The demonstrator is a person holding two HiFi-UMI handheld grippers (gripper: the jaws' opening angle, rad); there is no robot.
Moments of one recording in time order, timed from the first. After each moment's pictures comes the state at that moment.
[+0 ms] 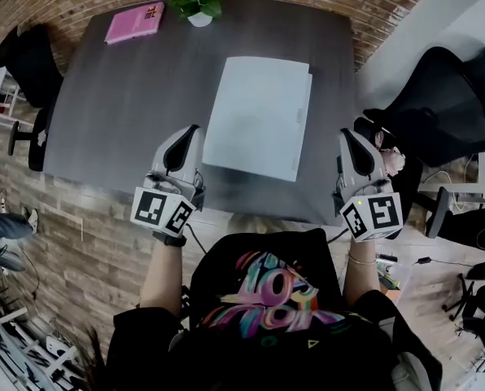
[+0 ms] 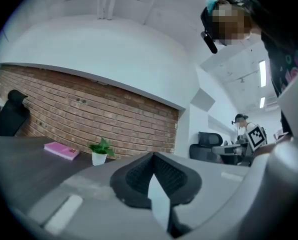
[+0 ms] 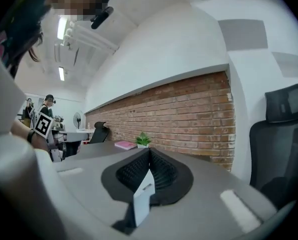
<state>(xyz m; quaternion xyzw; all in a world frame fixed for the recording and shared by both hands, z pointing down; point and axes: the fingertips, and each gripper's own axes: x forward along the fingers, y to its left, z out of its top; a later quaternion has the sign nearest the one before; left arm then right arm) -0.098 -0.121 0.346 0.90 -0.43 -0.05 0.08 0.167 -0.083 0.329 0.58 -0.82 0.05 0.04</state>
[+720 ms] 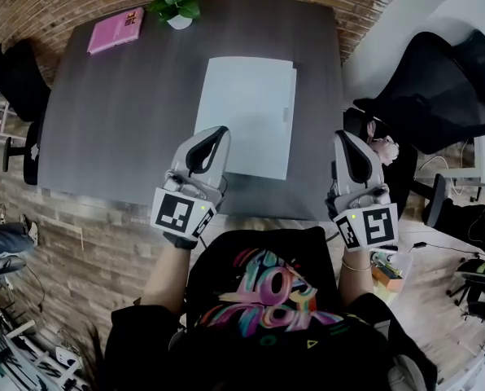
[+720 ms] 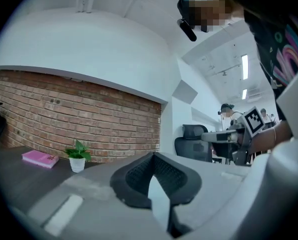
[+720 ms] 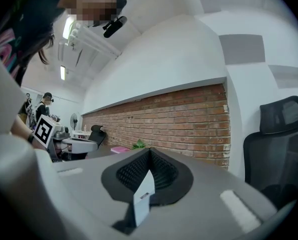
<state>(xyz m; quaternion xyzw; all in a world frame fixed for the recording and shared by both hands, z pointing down) -0.007 -0.111 0.340 0.93 -0.35 0.00 0.03 0.176 -0.066 0.302 0.59 -0.80 0.00 0.02</state>
